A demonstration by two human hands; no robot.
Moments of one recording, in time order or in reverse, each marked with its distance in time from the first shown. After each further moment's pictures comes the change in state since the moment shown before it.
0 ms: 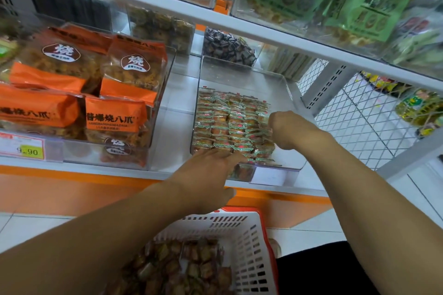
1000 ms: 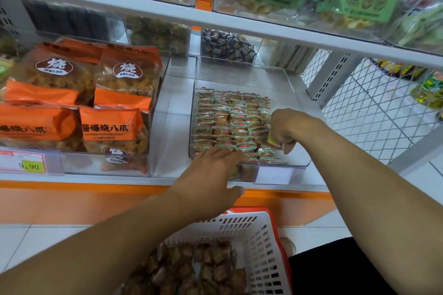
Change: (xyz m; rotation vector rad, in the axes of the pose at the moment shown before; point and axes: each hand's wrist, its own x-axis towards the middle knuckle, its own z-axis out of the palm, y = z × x) left_hand -0.001 0.009 0.002 -0.076 0.108 -0.056; right_hand 0.016 -0.004 -0.005 0.105 -0.251 0.131
